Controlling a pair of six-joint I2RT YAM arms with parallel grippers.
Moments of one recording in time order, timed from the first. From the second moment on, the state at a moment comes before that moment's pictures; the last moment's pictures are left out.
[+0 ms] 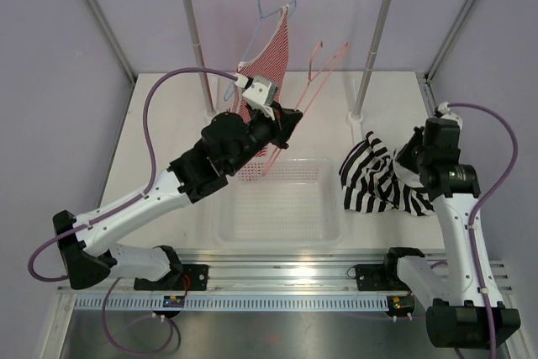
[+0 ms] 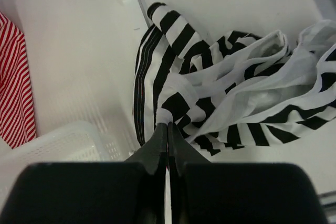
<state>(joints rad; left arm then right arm) -0.99 1.26 1.27 0.06 -0.21 -0.25 -0.04 0.94 1.14 -0.82 0.12 0.42</state>
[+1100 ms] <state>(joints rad) -0.92 1.78 2.15 -0.50 -0.46 -0.40 -0.04 0.75 1.20 -0.81 0.08 0.44</state>
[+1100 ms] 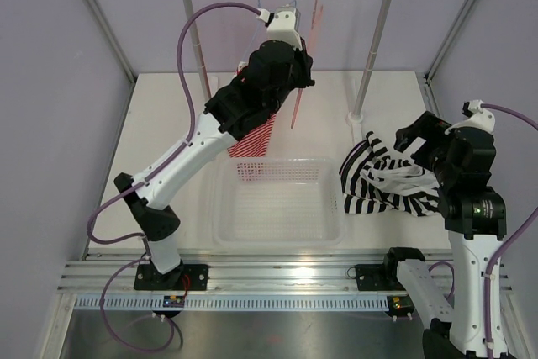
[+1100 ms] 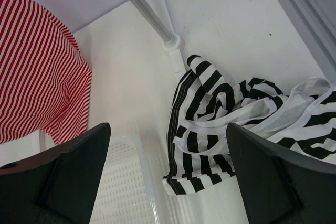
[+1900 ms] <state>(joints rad) -0.77 2.00 2.28 -0.34 -0.39 -0.44 -0.01 0.71 1.18 -0.81 -0.07 0.42</state>
